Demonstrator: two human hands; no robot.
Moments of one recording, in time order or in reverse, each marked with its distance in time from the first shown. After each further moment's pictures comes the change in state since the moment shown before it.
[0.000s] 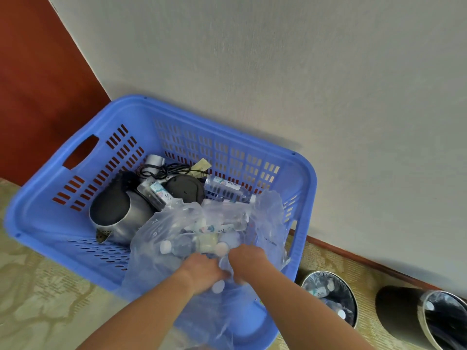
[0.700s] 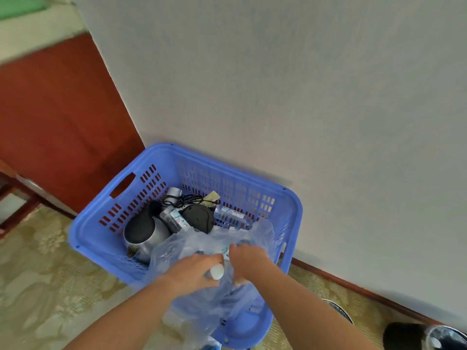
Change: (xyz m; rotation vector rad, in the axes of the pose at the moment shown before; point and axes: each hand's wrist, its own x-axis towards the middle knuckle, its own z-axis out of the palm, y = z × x) left_hand -0.100 -0.013 -0.054 -0.255 0.320 0.150; right_hand -0.089 -0.009 -0.078 -0.017 0.137 -0.049
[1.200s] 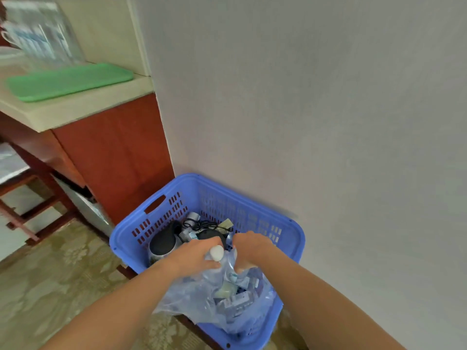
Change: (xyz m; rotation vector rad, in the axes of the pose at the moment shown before) left_hand -0.074 0.043 -0.081 -0.084 0.301 0.002; right_hand -0.073 -0.020 -0.084 -0.026 0.194 -0.072
